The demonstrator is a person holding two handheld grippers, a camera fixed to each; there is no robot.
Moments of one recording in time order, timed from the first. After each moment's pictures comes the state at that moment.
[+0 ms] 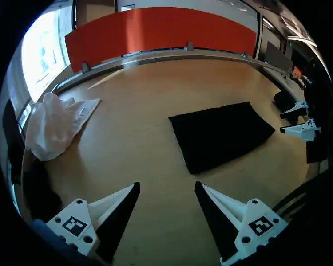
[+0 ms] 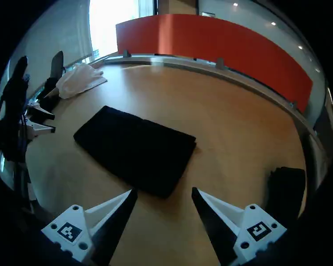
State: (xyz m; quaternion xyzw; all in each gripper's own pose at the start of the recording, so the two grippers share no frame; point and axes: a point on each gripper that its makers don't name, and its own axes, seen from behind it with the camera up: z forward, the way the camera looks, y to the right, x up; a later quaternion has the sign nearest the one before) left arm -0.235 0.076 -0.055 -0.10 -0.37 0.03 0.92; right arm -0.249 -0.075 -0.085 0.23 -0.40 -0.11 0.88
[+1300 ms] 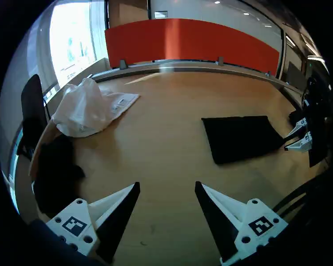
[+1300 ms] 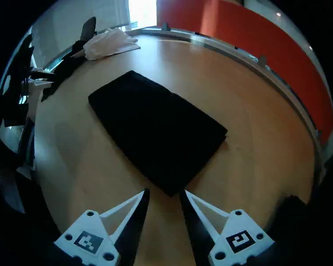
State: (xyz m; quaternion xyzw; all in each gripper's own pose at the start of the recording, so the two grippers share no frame) left arm -0.228 0.015 -0.109 0.00 -0.34 -0.01 0.94; right arm -0.279 -0.066 -0.088 0.35 -0.45 -0.20 0.80
